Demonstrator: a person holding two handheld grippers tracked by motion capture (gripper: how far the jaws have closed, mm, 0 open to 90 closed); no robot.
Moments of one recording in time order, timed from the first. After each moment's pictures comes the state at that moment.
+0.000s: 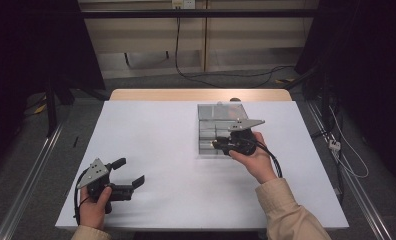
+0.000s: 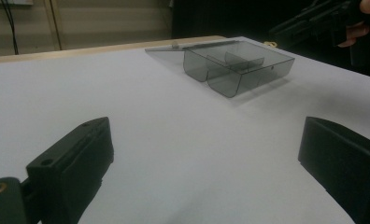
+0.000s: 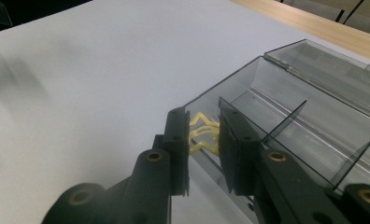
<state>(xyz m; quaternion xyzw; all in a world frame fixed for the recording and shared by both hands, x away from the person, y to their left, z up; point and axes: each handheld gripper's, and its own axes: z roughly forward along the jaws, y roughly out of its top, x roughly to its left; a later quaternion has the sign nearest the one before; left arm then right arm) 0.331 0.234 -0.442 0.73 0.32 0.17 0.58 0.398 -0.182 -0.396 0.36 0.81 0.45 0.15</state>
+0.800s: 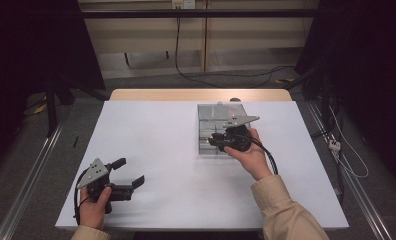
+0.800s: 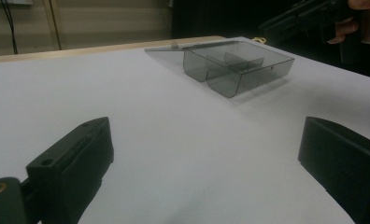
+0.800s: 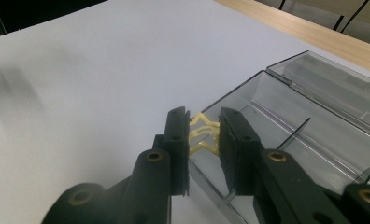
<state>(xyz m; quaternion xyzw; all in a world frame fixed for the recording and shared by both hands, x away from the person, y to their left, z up) 0.331 0.235 -0.442 0.73 0.32 0.17 0.58 0.409 -0.171 -0.394 0.35 0.81 0.45 0.16</state>
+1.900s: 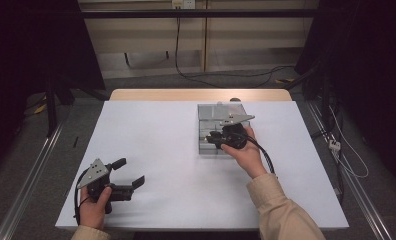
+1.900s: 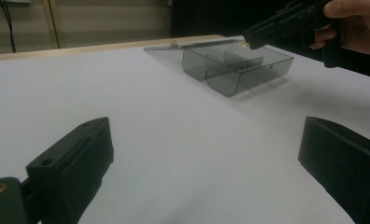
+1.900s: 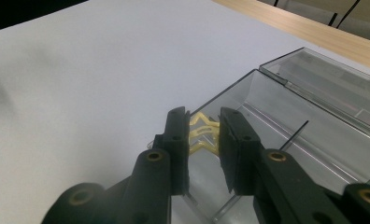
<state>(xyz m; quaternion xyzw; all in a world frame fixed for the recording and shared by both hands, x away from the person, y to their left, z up) 0.331 0.234 -0.443 0.73 0.32 0.17 0.58 0.425 -0.166 -0.408 0.36 0.80 0.44 0.16</state>
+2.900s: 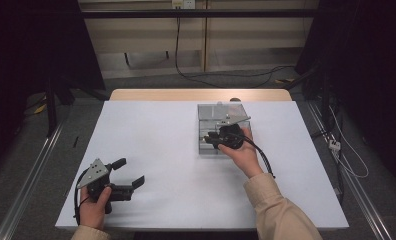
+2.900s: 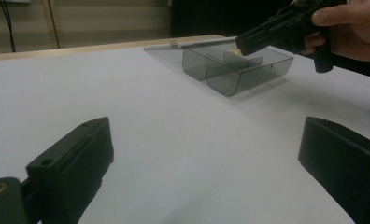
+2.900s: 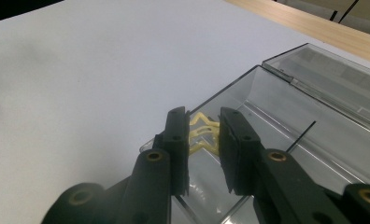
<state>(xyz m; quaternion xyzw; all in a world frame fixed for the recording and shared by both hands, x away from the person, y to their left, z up) 0.331 0.235 -0.443 0.73 0.32 0.17 0.58 0.432 -0.160 -0.418 0.36 0.81 0.44 0.16</state>
